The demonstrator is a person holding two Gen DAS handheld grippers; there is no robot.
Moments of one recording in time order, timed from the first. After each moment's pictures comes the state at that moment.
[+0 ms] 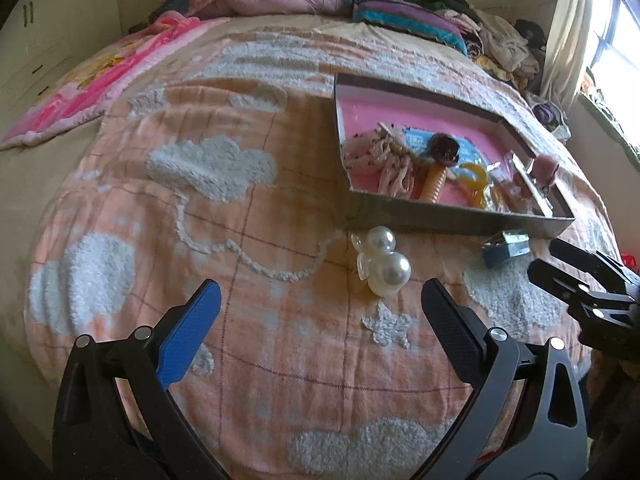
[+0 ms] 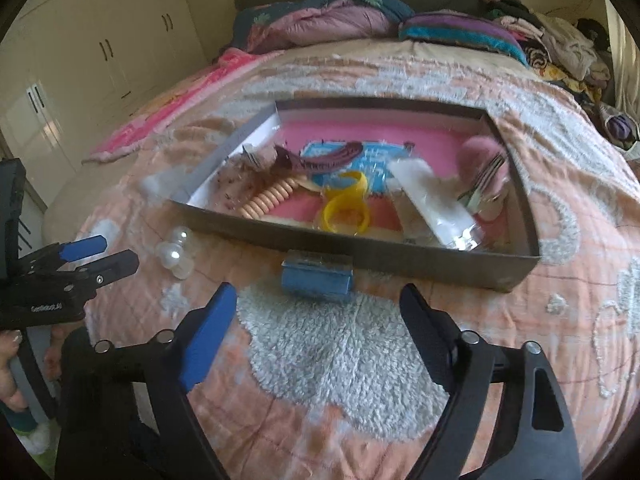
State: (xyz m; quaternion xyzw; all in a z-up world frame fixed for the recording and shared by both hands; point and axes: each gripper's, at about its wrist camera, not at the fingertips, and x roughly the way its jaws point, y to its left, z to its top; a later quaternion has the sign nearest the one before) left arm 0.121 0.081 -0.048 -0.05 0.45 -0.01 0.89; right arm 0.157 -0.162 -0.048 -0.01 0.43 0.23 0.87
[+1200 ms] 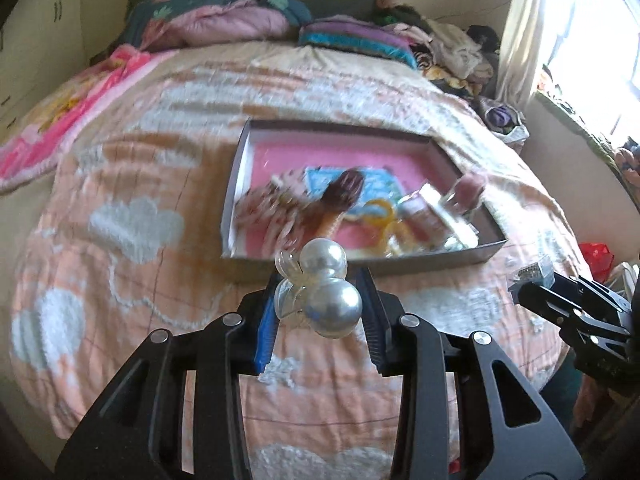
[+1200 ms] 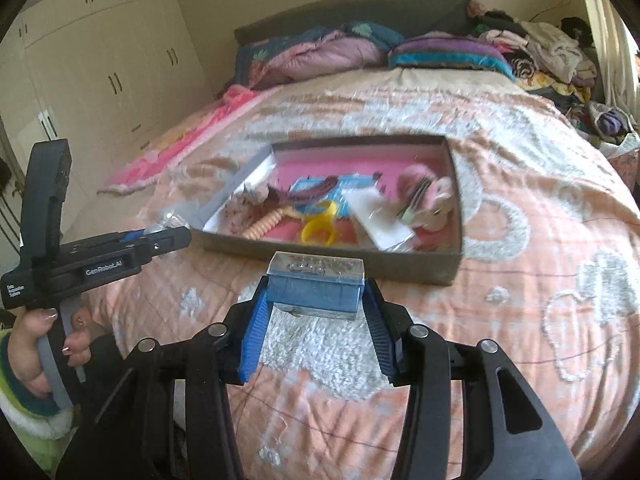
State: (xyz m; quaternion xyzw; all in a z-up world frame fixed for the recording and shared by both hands) left arm 0.127 0.011 -0.001 -0.04 0.40 -0.08 0.91; right arm 0.115 -0.233 0.006 0.03 0.37 0.23 0.90
